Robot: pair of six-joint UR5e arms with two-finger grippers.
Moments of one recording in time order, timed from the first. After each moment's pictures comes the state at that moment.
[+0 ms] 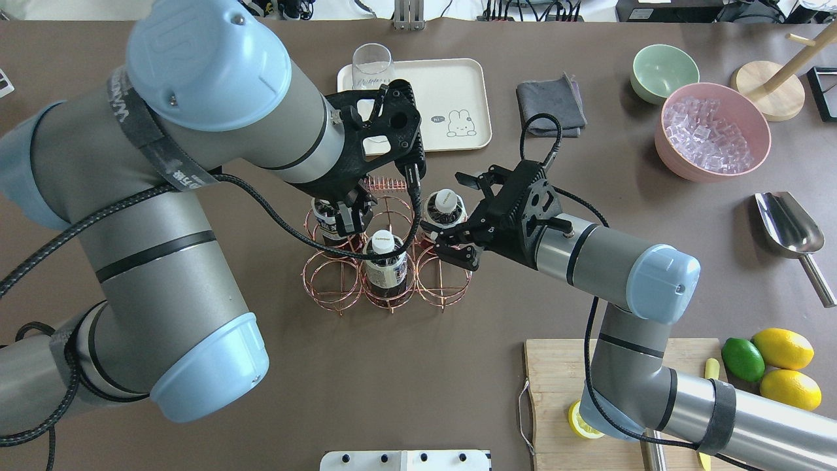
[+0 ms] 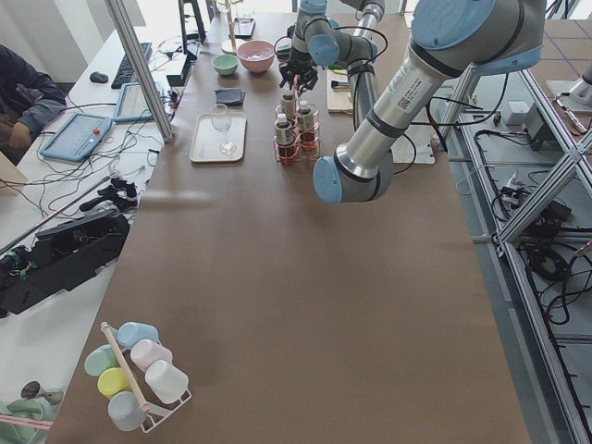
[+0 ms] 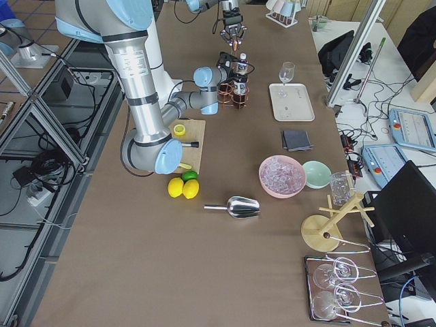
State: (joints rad) left arm -0.60 -2.39 -2.01 -1.30 -1.86 0.20; right arm 0.44 -1.20 1.71 -0.34 1.43 0.36
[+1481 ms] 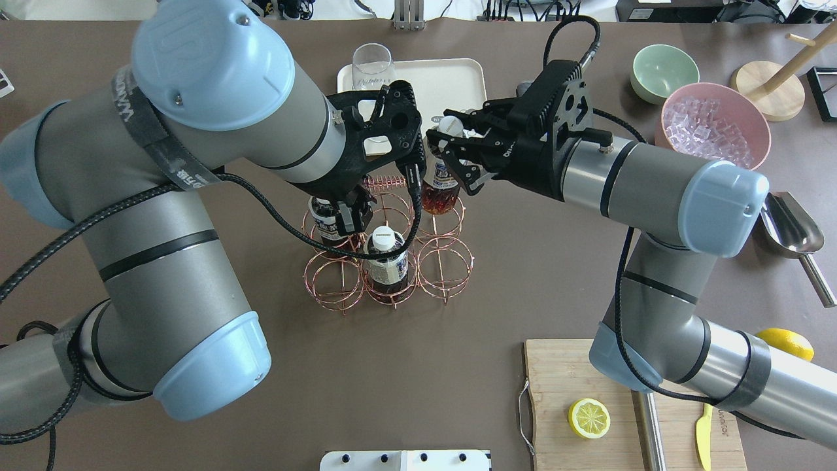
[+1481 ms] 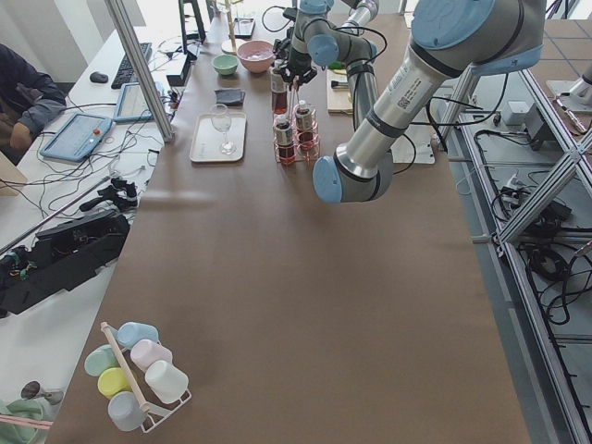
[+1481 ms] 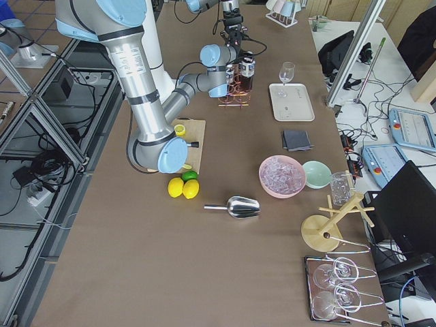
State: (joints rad) left arm -0.60 -2.39 -2.00 -1.30 -1.86 0.20; right arm 0.58 -1.15 1.87 -0.51 1.54 0.43
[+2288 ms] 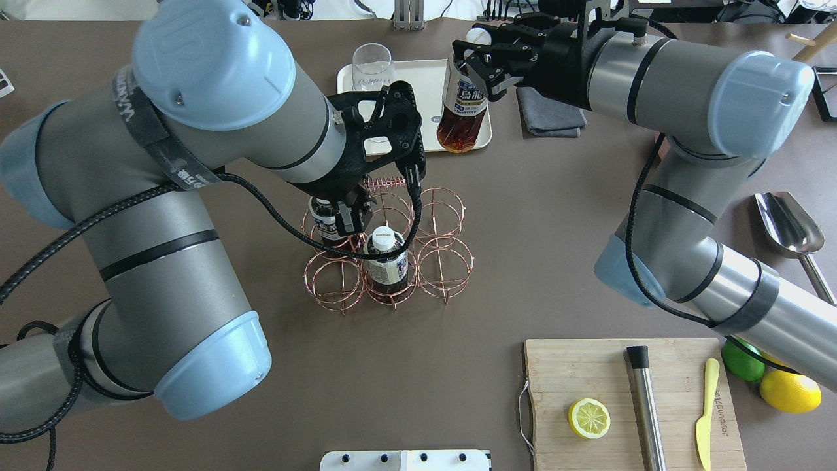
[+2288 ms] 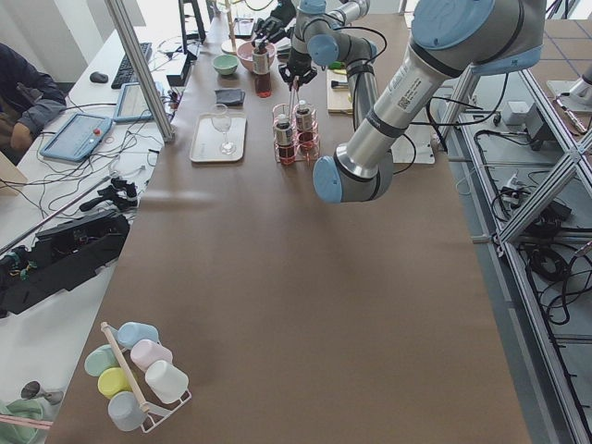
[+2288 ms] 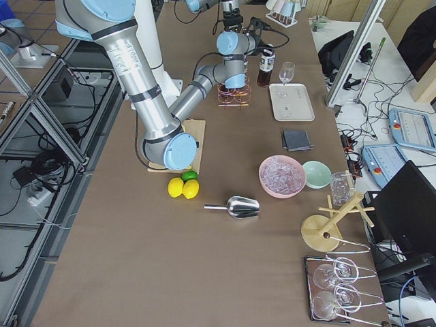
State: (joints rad) left arm -0.60 -2.39 -2.00 -1.30 -1.86 0.21; right arm 0.76 -1.06 1.83 -0.61 1.64 0.53
